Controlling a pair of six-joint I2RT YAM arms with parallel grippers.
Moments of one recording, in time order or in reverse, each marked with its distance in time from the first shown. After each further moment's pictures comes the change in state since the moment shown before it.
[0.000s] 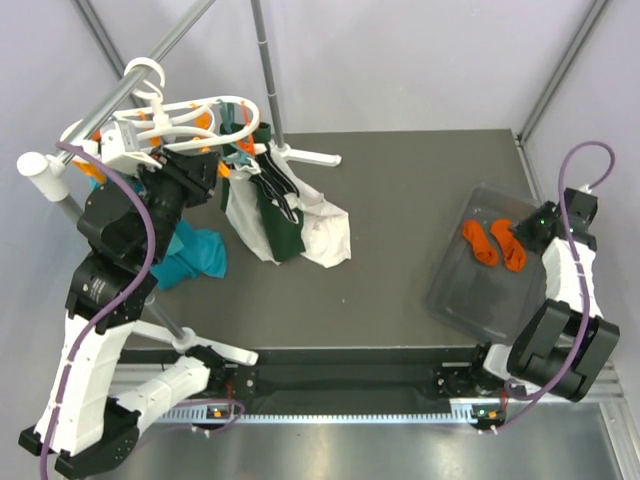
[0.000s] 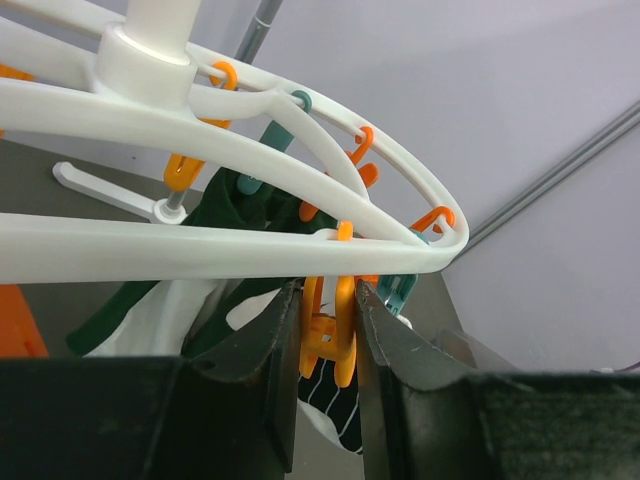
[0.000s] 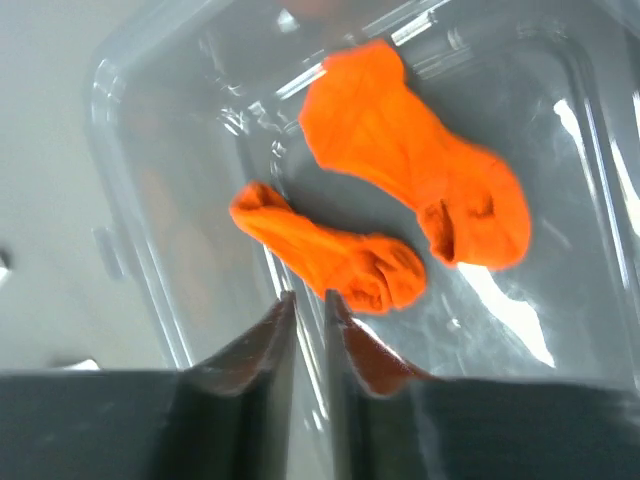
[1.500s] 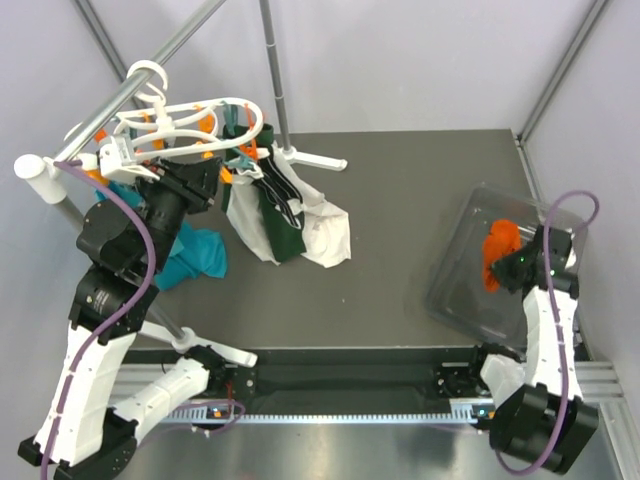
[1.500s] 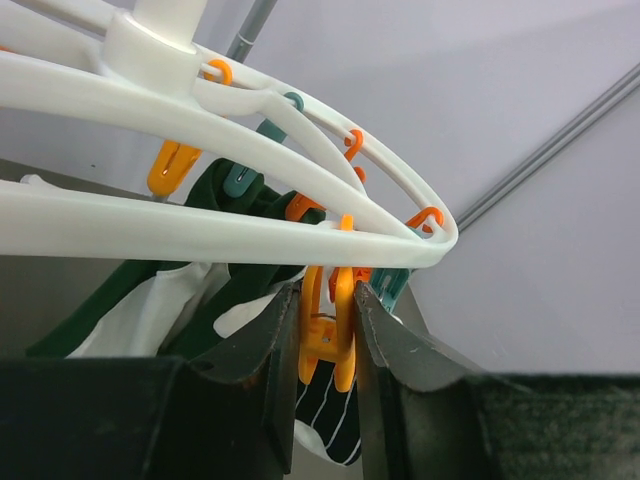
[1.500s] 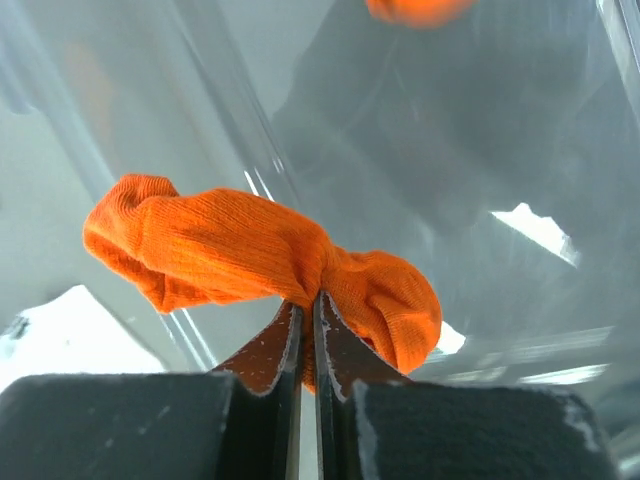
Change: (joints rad) left arm 0.002 -0.078 -0.119 0.111 0.052 -0.027; right arm 0.102 -0.373 -0.180 -0.274 0.083 0.153
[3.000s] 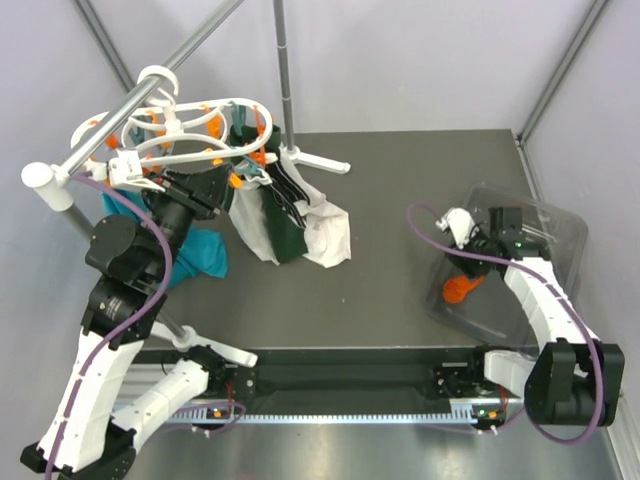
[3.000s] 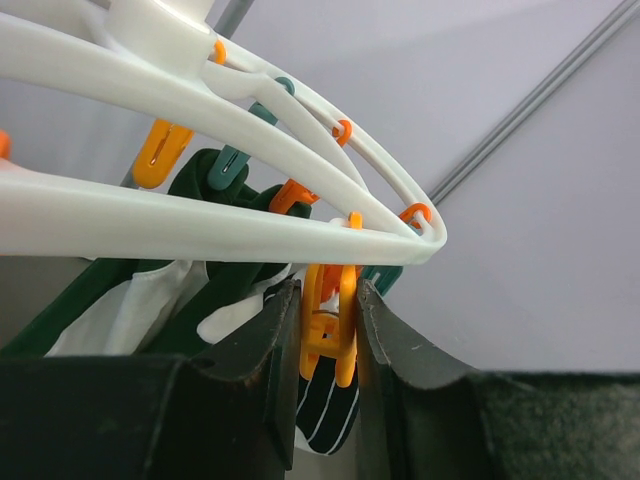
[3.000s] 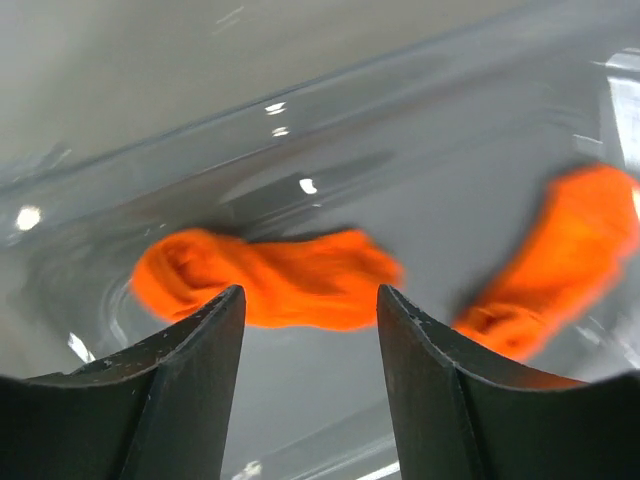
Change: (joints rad) left arm 0.005 -0.075 -0.160 0.166 0.094 -0.034; right arm 0.326 0.213 0.056 0.056 -0.120 -1.501
